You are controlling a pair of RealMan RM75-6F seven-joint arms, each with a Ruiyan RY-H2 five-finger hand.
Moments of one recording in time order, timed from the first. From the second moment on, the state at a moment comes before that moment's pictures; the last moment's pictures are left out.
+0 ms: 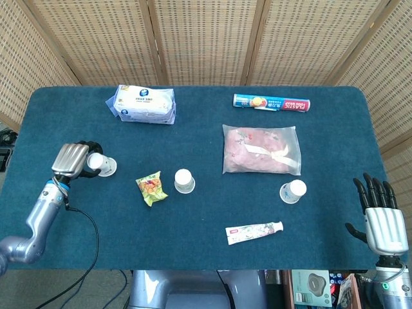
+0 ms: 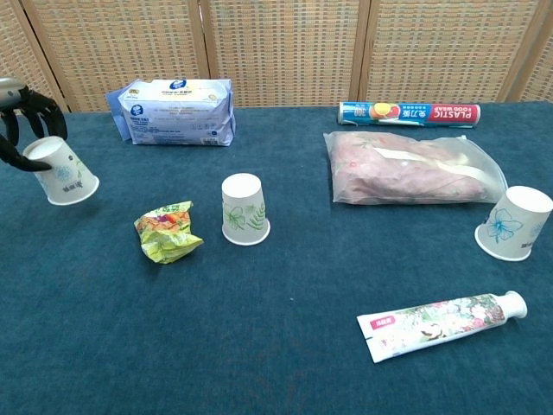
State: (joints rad) left arm -0.61 -1.34 -0.20 -1.28 1.25 0.93 0.02; right arm 0.09 -1.17 0.11 -1.64 -1.48 1.53 -0.23
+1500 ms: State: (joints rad) left arm -1.11 -1.68 -0.27 -1.33 0.98 0.76 0.36; right arm 0.09 -1.16 0.14 -1.59 -1.37 1.48 -0.16
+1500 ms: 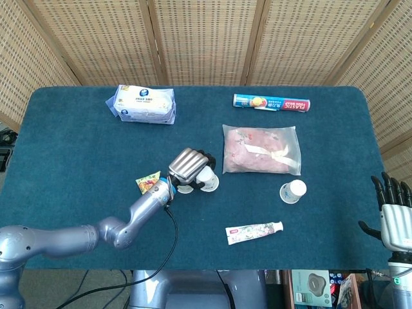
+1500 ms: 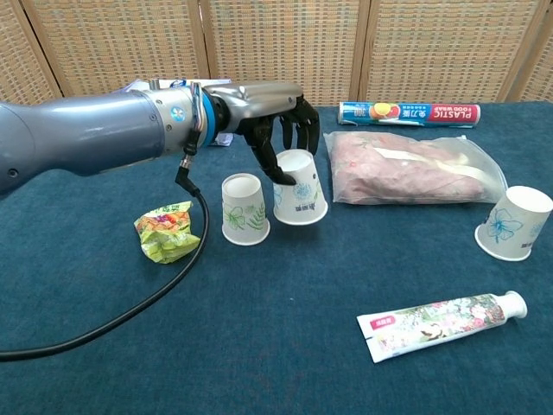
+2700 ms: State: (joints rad) left arm -1.04 -1.61 -0.24 -1.39 1.10 0.87 0.26; right arm 0.09 -1.16 0.14 -1.58 -1.36 1.48 -0.15
